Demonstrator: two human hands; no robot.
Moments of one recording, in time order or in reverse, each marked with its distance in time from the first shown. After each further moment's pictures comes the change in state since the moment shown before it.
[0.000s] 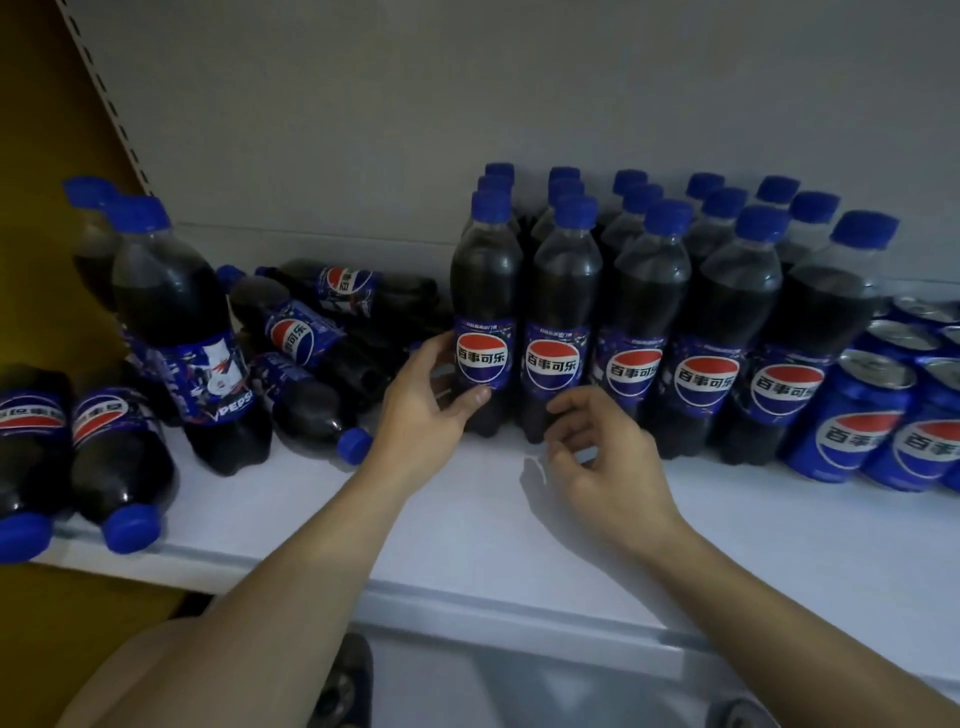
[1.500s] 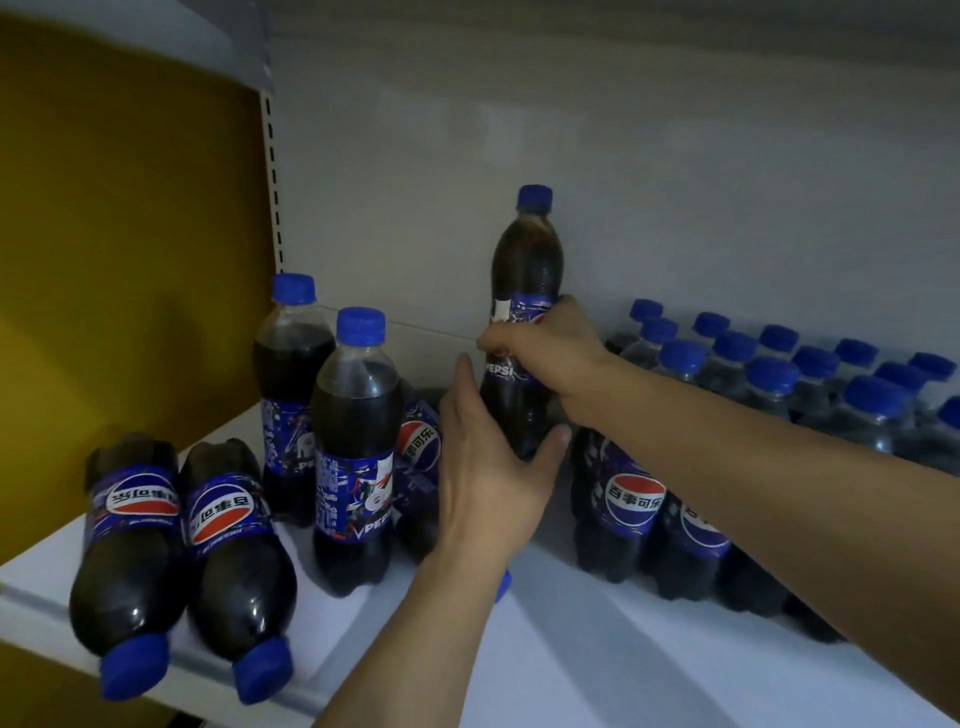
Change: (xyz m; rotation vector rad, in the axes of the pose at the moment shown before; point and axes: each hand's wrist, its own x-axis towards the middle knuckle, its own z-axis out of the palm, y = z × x) left_hand 0.036 0.030 -0.080 0.039 0.242 0.035; right_hand 0.184 -0.183 0.113 0.232 -0.158 0.186
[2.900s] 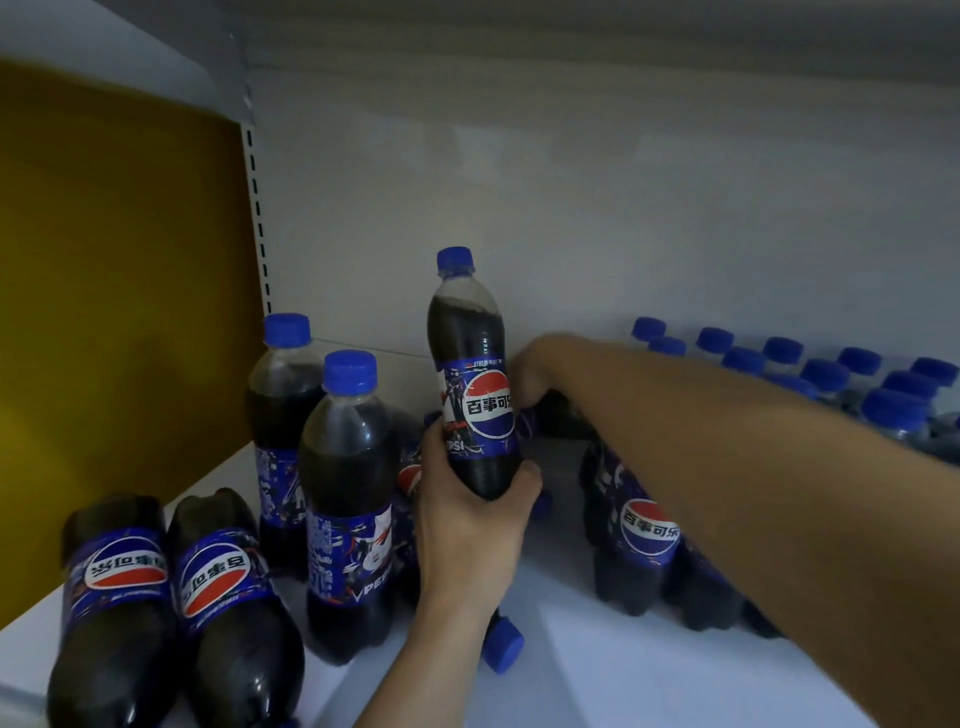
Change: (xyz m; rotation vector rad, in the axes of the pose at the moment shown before) left_hand 0.006 -0.034 -0.010 -0.327 0.072 -0.094; right_hand 0.055 -0.025 0.013 -1.364 -0.661 0.176
